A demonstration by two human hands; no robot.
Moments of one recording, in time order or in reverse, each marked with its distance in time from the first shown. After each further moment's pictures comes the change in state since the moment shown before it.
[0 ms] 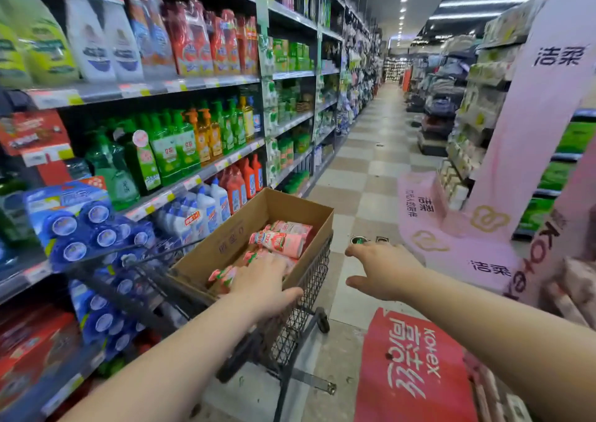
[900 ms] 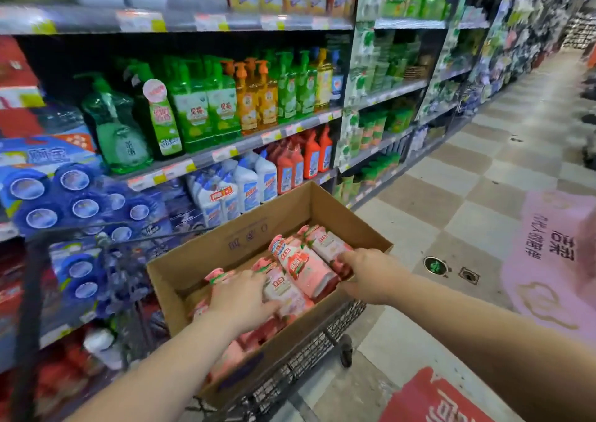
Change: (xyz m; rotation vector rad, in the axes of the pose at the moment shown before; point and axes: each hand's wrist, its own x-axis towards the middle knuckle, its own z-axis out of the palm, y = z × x) left_hand 0.236 -0.040 0.086 -0.091 -0.108 -0.509; right_hand 0.353 0.094 0.060 0.004 -0.190 -0.379
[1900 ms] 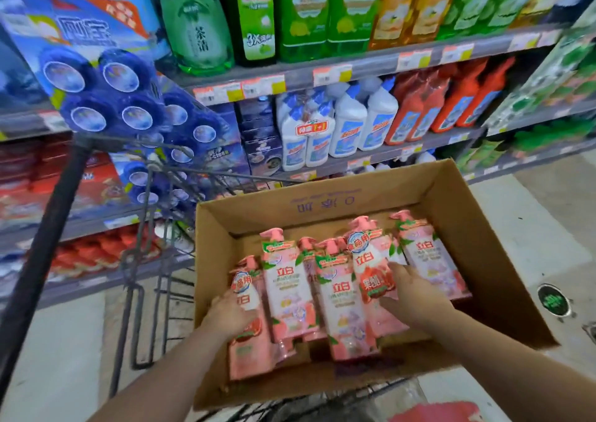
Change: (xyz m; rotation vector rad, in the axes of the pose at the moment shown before) left_hand 0.078 -0.121 0.137 -0.619 -0.337 -0.902; right_hand 0.246 -0.004 0.101 0.109 -0.381 -0.087
